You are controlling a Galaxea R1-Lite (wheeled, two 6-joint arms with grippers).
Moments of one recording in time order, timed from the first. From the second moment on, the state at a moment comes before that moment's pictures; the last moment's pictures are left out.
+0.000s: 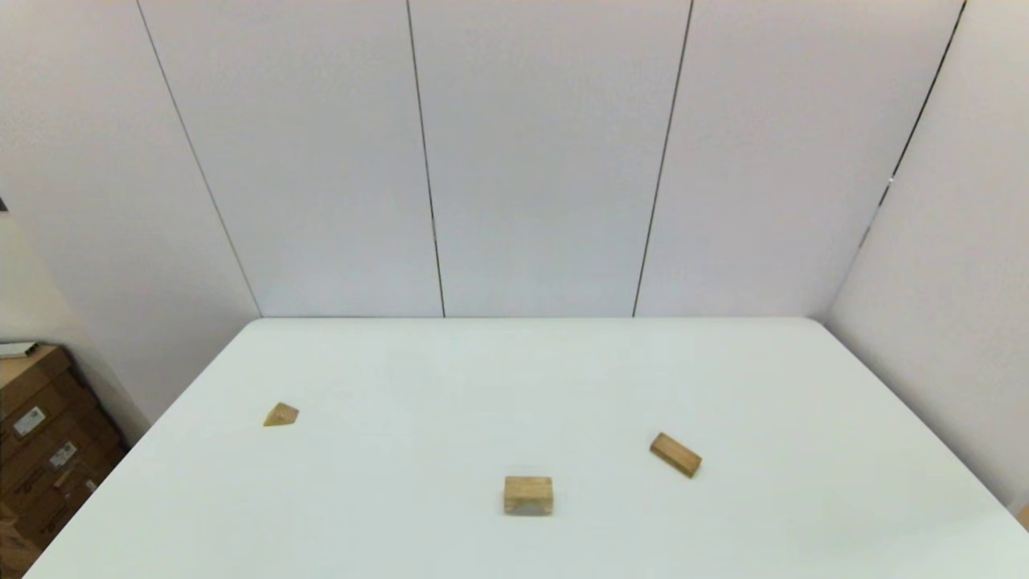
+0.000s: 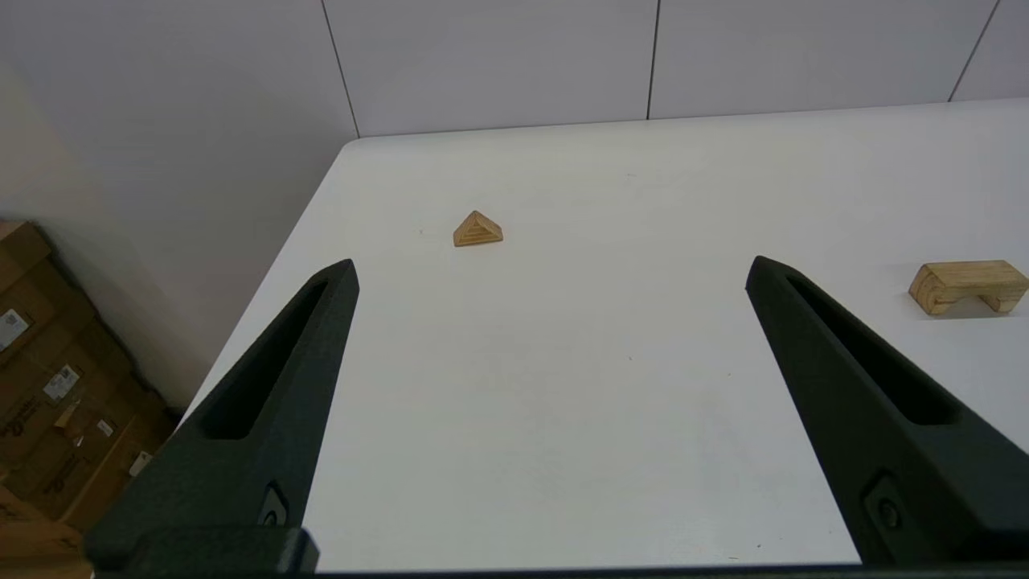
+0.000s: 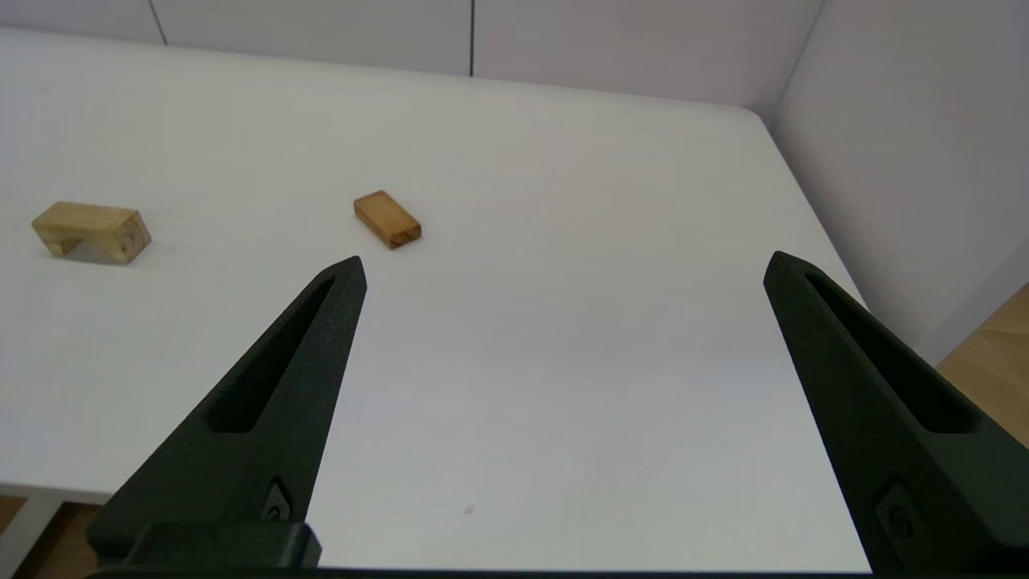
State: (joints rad) left arm 0.00 0.00 0.00 0.00 0.00 0.03; right arm 0.00 0.10 -0.02 0.00 0.05 -0.09
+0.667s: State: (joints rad) left arm 0.00 0.00 0.00 0.01 0.00 0.03; right arm -0.07 0.48 -0.15 -0.07 0.24 -0.14
